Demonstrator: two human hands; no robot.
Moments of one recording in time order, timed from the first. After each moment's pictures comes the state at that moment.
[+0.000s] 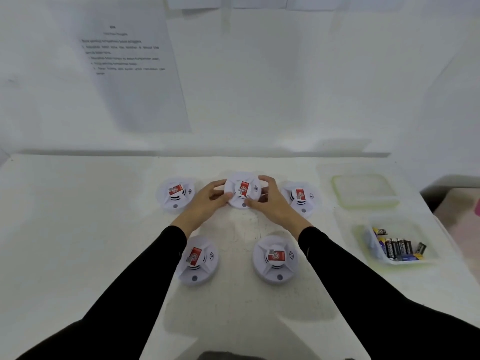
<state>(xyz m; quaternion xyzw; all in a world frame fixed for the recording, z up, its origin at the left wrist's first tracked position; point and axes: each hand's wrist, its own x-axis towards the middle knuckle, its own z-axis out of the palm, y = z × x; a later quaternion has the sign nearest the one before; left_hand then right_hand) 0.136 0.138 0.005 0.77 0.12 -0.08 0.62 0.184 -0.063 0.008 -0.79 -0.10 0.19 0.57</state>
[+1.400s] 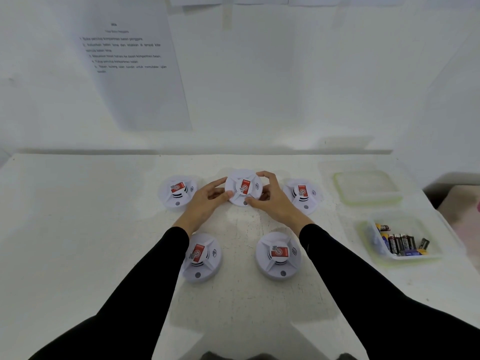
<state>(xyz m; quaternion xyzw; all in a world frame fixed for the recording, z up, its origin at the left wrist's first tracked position) 0.133 0.146 -0.008 0.75 0.08 -0.05 0.65 0.188 -0.062 -0.004 -0.77 -0.15 0.17 0.59</state>
